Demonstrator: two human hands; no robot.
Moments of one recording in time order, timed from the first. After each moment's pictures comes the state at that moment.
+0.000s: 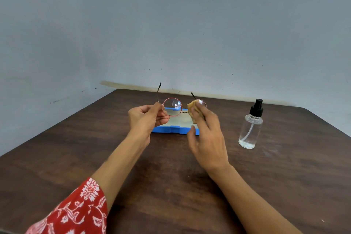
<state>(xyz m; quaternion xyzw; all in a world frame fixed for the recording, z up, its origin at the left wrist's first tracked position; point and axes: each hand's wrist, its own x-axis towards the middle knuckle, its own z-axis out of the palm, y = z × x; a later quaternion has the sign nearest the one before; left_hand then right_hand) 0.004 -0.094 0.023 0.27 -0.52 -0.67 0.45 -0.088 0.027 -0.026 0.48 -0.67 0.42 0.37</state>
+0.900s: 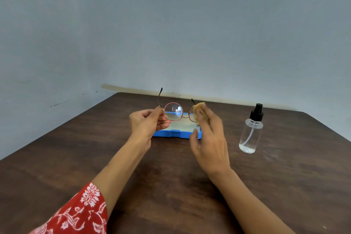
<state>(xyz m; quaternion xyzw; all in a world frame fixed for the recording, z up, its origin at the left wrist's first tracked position) 0.005 -0.092 0.022 0.27 -0.52 -0.67 0.45 -0.090 0.027 -0.027 0.46 -0.68 0.43 0.37</state>
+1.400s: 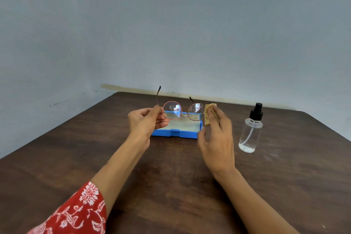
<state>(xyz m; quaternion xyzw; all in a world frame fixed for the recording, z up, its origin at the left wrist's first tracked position) 0.004 -0.097 0.021 0.27 -0.53 -0.67 0.45 -0.099 0.033 -0.030 0.40 -0.70 0.46 0.36</state>
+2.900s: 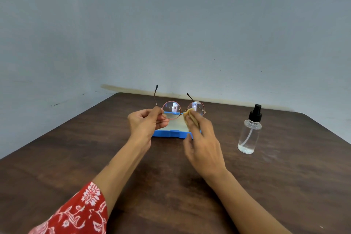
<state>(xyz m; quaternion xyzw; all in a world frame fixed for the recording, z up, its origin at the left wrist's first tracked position) 0.003 -0.093 0.021 0.26 -0.50 -0.68 0.47 -0.086 0.023 -0.033 0.51 -0.69 0.36 0.38</state>
